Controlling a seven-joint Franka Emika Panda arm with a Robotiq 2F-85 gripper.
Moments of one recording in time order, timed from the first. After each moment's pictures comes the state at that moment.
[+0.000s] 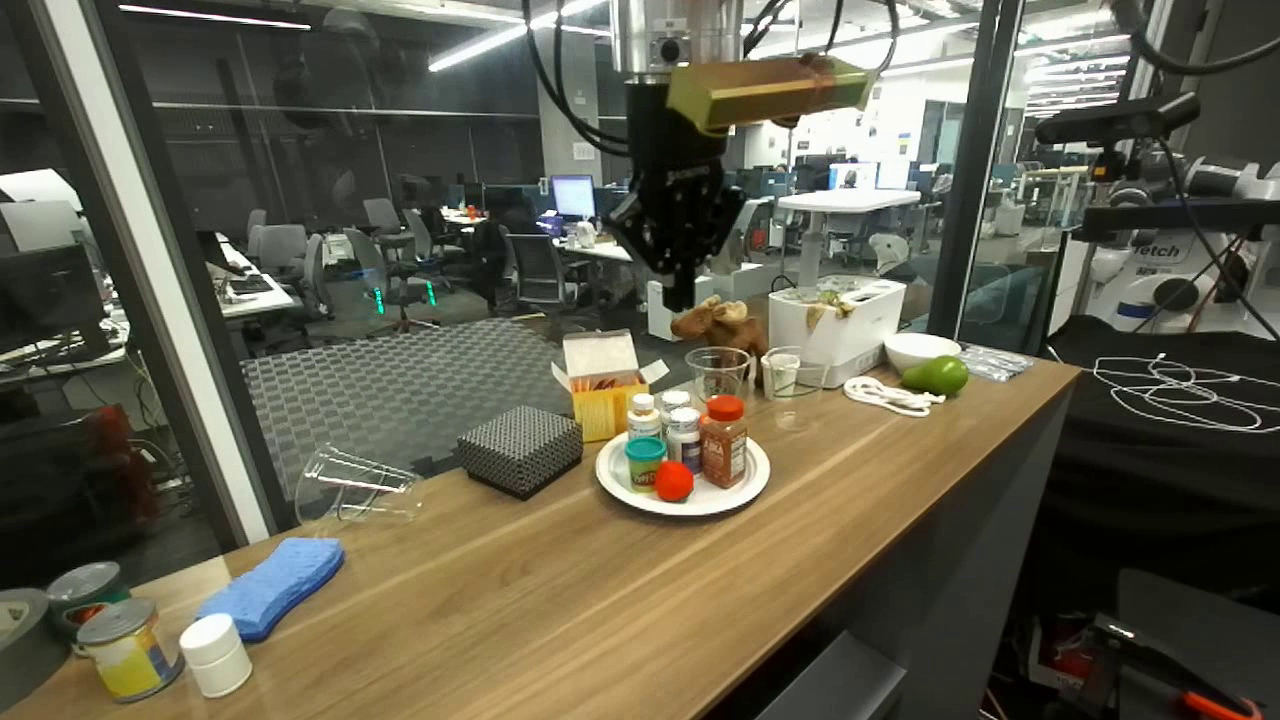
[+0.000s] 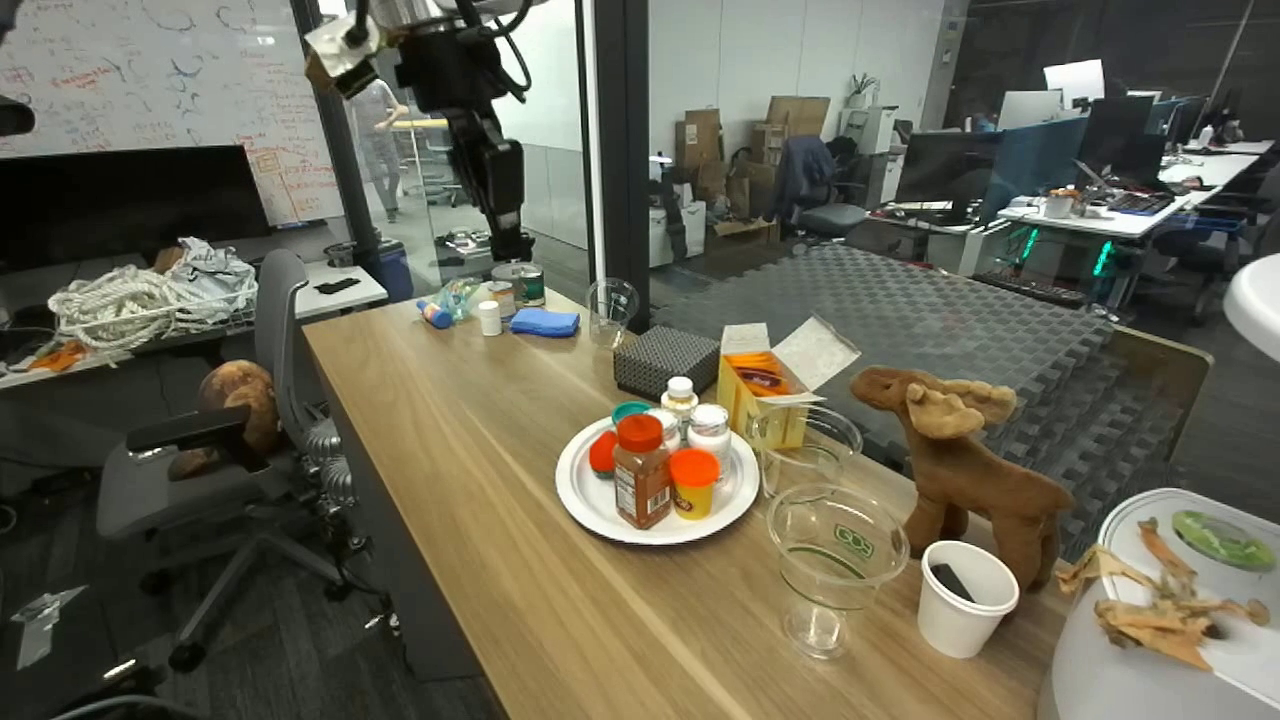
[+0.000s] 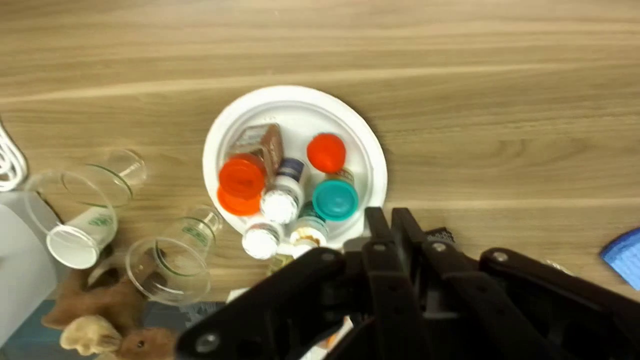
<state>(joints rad) 0.19 -0.02 0.00 -2.07 -0.23 2.14 0.53</state>
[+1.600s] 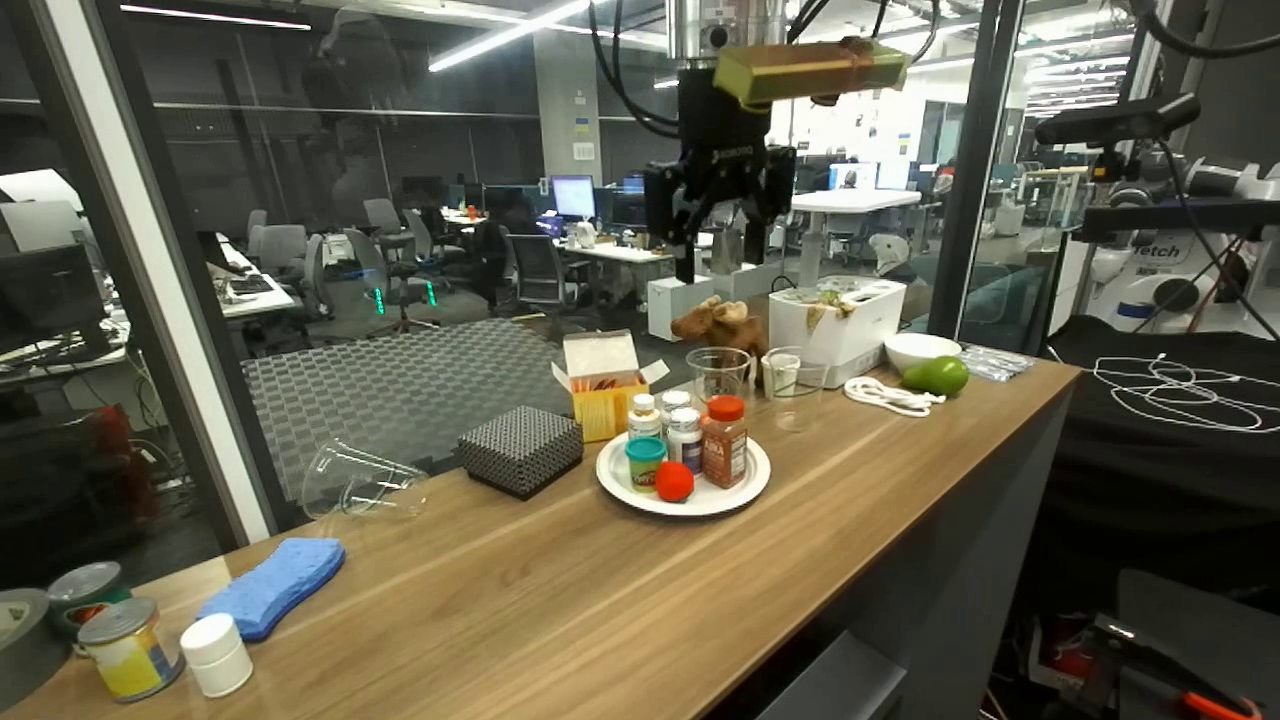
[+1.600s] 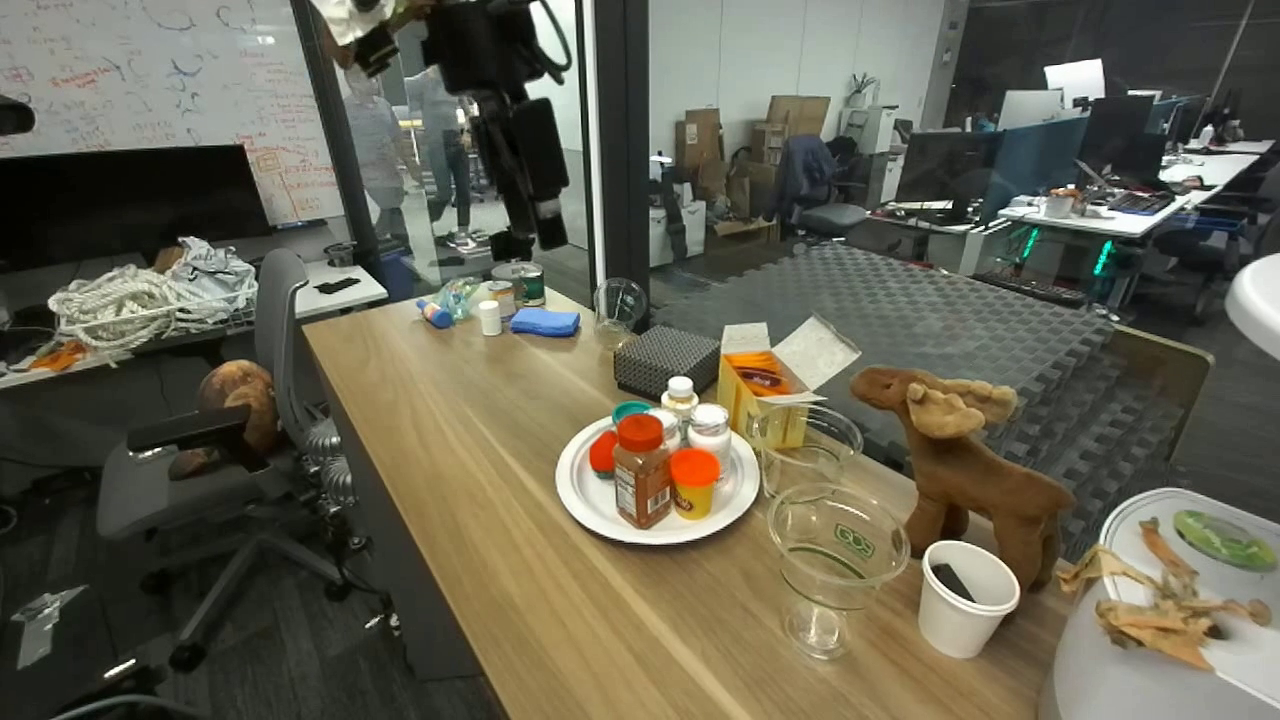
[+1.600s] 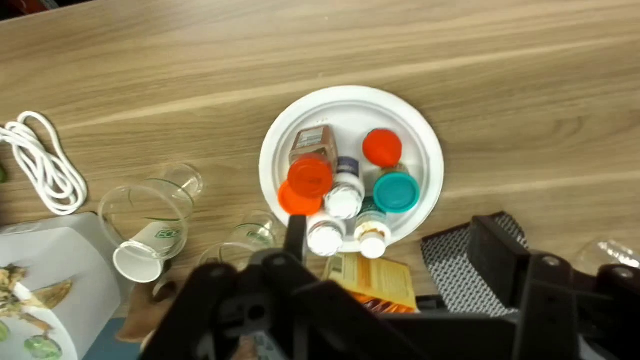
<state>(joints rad) 0.07 -0.05 0.01 -2.06 -0.20 2.11 0.50</state>
